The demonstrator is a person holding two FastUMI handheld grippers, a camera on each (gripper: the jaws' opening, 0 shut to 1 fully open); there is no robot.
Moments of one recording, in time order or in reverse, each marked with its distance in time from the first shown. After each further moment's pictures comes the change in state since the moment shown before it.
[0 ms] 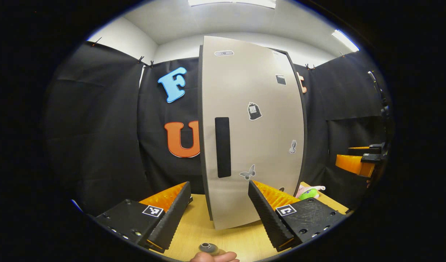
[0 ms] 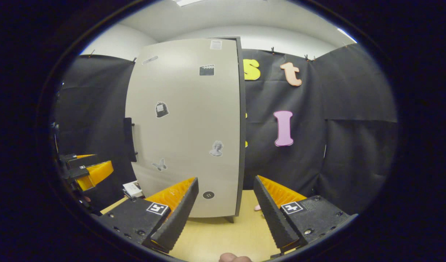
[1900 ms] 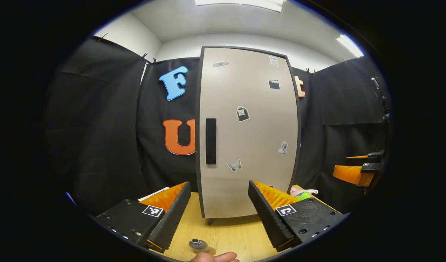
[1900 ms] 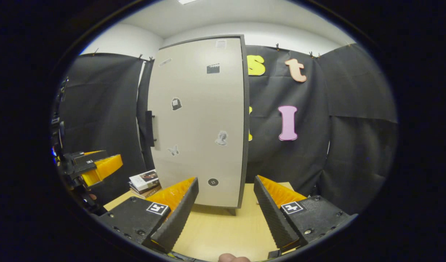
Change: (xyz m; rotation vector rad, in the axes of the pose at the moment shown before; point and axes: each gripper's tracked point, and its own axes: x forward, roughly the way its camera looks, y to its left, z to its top) left arm -0.012 -0.011 -0.006 -0.046 -0.013 -0.008; right arm -0.046 -0.001 -0.014 -0.011 0.042 0.056
